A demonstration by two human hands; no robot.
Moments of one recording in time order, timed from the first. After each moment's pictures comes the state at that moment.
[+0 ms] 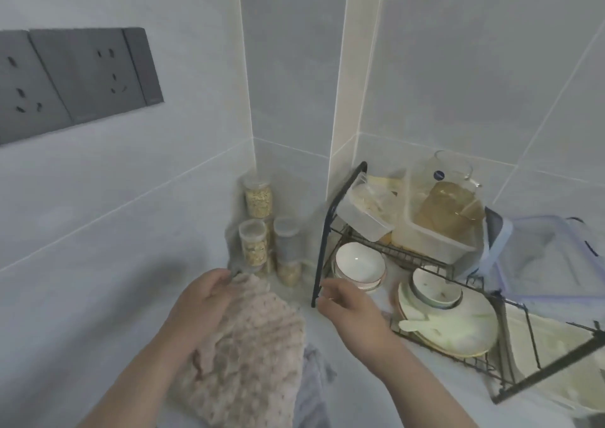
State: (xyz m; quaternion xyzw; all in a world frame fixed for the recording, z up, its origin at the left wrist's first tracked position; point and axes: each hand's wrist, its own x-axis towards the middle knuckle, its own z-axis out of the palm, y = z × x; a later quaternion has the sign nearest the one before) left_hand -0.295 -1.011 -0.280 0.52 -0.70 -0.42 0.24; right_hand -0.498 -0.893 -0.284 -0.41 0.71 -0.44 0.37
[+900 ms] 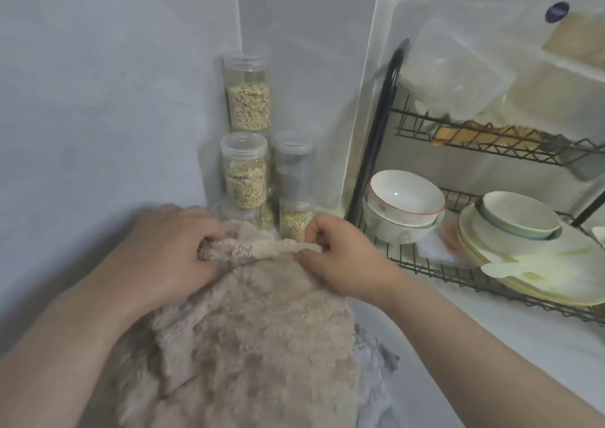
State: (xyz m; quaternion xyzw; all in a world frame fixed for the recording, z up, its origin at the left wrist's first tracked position) left_hand -0.280 -1.131 -0.421 0.33 -0.93 -0.03 0.13; right_hand -0.487 -1.008 -0.439 -0.54 0.72 -0.36 0.22
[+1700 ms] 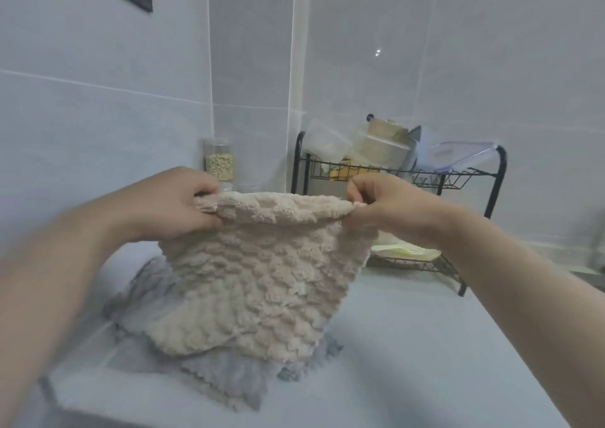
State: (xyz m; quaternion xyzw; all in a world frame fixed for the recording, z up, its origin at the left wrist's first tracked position) left_hand -0.221 -1.009 -0.320 0.22 -0.94 -0.12 0.23; right_hand -0.436 -0.802 -0.320 -0.55 0.69 -0.43 0.17
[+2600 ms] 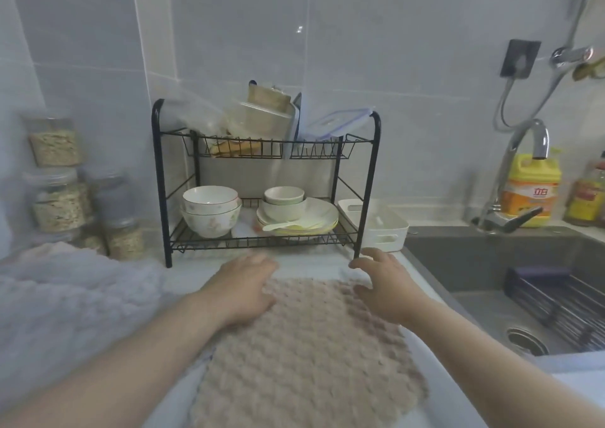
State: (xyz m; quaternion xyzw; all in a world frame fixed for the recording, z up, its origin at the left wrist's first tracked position) left_hand -0.459 -0.889 -0.491 0.06 -0.99 -0.05 0.09; right_hand -0.581 -0.656 -0.490 -0.35 0.93 -0.15 -0.04
